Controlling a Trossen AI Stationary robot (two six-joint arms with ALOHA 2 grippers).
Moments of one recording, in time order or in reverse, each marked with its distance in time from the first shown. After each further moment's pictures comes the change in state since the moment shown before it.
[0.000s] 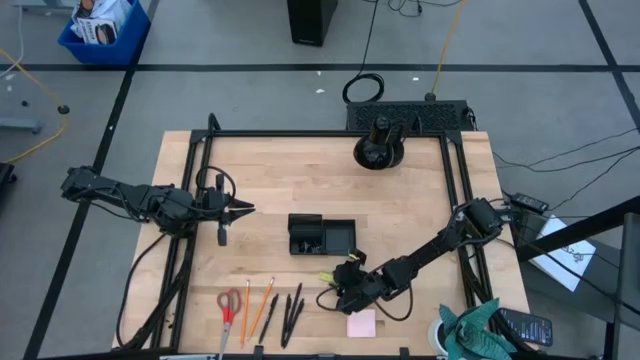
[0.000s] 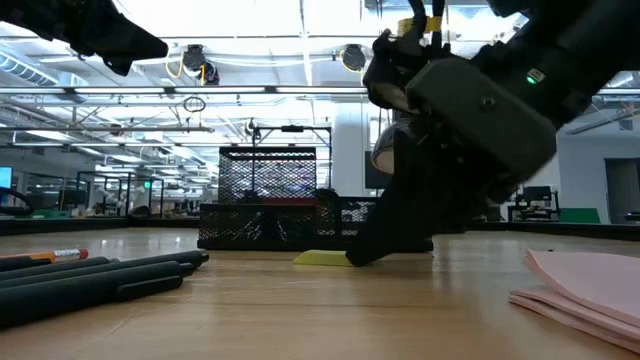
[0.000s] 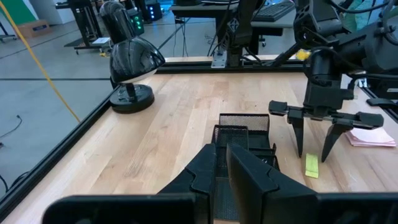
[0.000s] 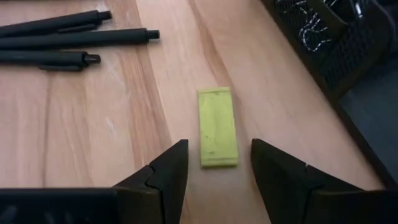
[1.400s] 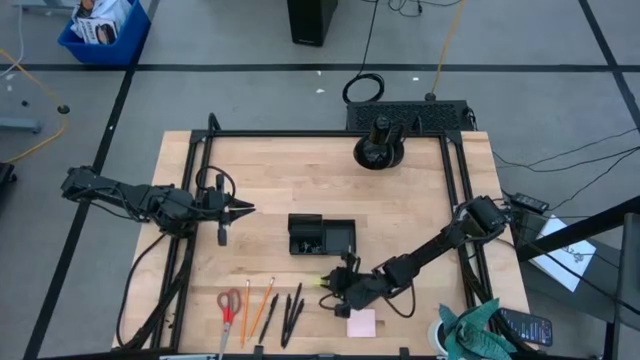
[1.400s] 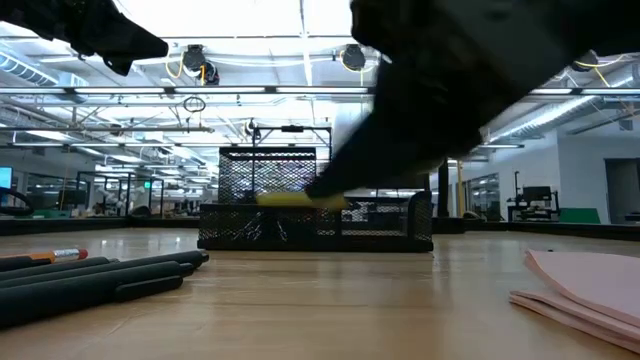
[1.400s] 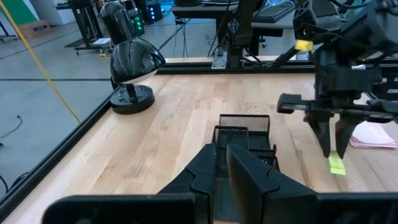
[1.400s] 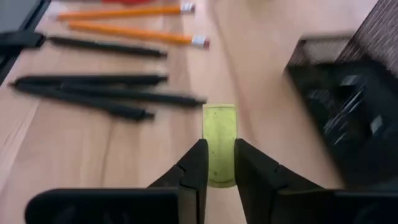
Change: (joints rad) left arm 0.000 0.000 0.000 0.003 0.000 0.000; right arm -0.004 -0.041 -0.002 0.194 -0.002 -0.282
